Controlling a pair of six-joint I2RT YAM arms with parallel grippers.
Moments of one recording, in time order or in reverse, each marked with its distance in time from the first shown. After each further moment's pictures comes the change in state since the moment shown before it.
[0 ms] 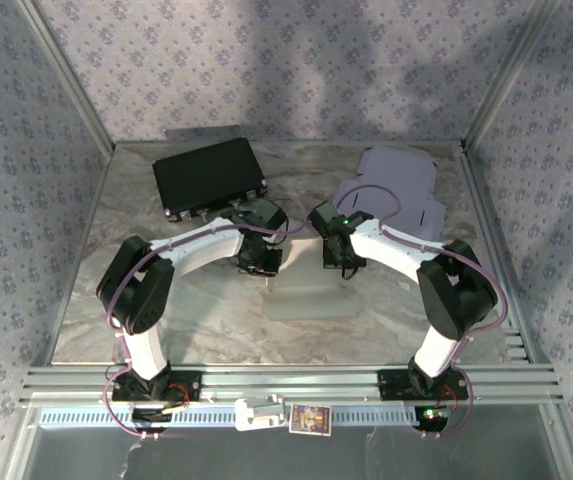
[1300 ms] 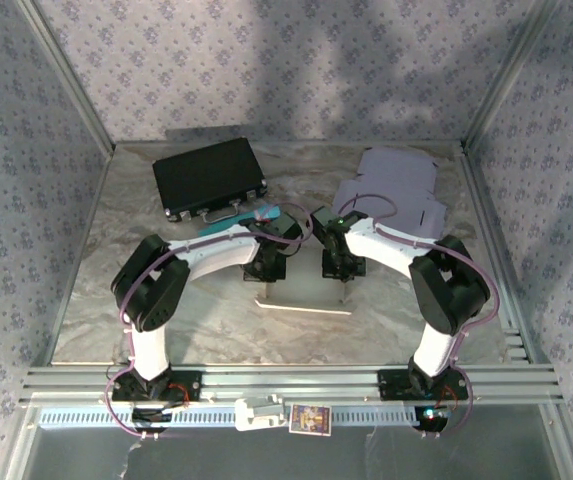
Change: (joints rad) left arm -0.089 0.072 0.035 -0.041 -0.200 -0.212; right arm 0.008 0.047 0.017 -0.104 -0.122 0.042
